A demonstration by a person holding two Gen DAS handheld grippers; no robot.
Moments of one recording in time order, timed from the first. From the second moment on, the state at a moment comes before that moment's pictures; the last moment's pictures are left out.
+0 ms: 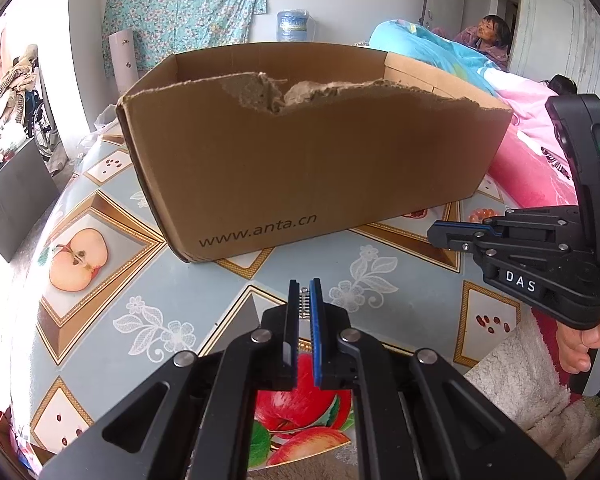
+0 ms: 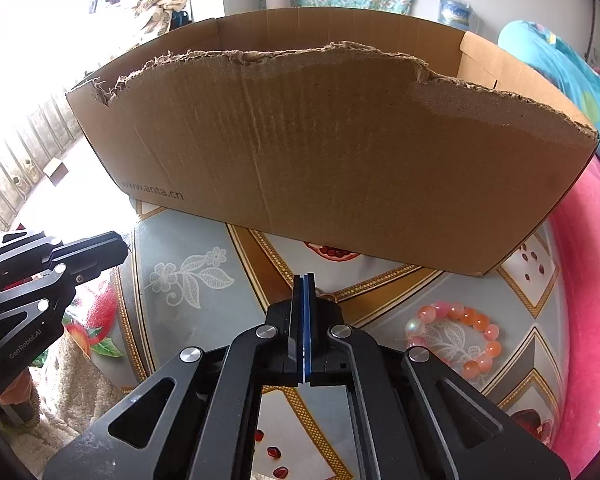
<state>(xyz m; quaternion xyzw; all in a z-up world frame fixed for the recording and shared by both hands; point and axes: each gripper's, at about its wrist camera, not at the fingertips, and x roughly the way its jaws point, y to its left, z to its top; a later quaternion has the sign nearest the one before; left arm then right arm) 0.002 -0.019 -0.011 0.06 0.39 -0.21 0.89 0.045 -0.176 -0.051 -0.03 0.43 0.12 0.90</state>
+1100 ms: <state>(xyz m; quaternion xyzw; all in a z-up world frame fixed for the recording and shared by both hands) 0.005 -0.010 -0.014 0.04 0.40 -0.21 0.89 0.081 -0.181 -0.025 -0.08 0.51 0.14 0.84</state>
